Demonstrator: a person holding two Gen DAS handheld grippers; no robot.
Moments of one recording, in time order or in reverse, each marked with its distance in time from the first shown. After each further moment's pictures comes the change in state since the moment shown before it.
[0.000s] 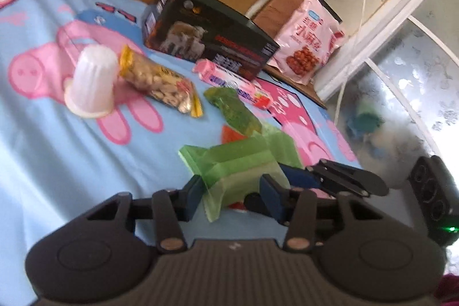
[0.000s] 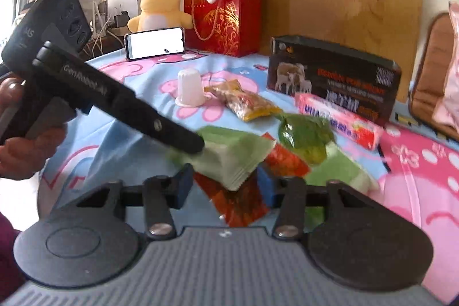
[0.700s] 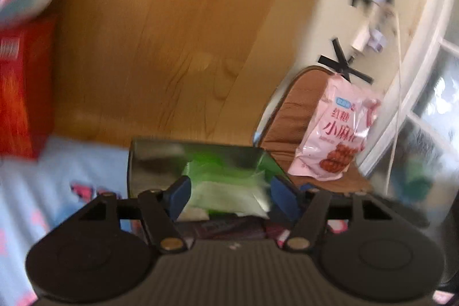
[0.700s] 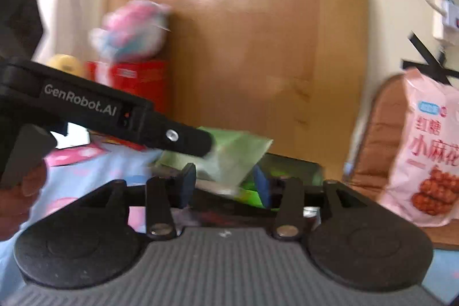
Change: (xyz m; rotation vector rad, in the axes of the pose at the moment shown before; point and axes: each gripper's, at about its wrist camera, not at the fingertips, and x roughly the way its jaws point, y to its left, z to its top) left arm 0.053 -0.054 0.169 0.130 -0.217 0.165; right arm 0.051 -0.105 0.120 0.097 -0.177 -0.279
